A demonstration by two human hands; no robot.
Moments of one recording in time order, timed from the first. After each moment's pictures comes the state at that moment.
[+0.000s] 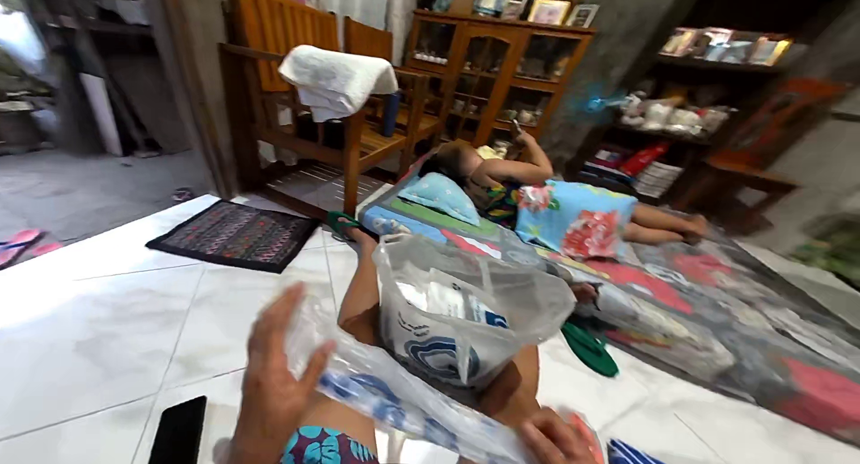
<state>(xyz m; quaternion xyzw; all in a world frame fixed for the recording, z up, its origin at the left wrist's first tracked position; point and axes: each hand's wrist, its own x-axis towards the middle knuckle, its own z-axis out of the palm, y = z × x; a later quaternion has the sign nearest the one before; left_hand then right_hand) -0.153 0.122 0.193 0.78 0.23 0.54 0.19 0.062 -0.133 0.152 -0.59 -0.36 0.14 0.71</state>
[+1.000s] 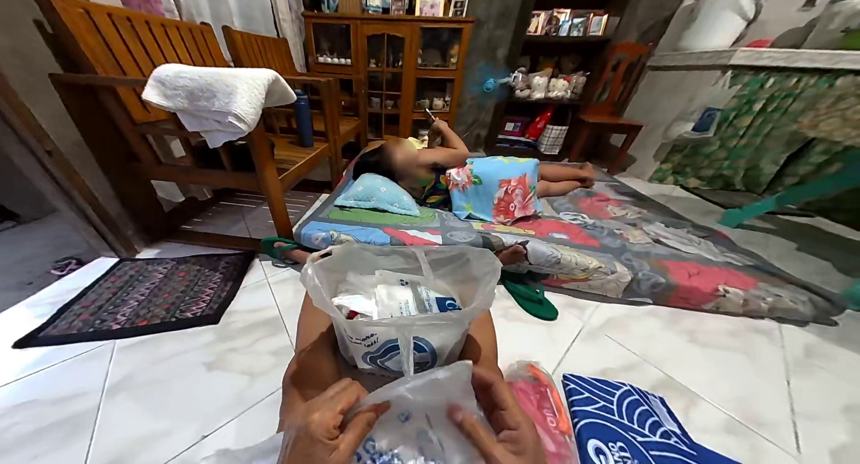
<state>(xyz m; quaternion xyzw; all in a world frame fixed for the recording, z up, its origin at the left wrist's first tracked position) -0.098 0.077 0.194 0.87 0.08 0.37 0.31 0.030 -0.112 0.182 -0.59 -0.35 0.07 0.72</state>
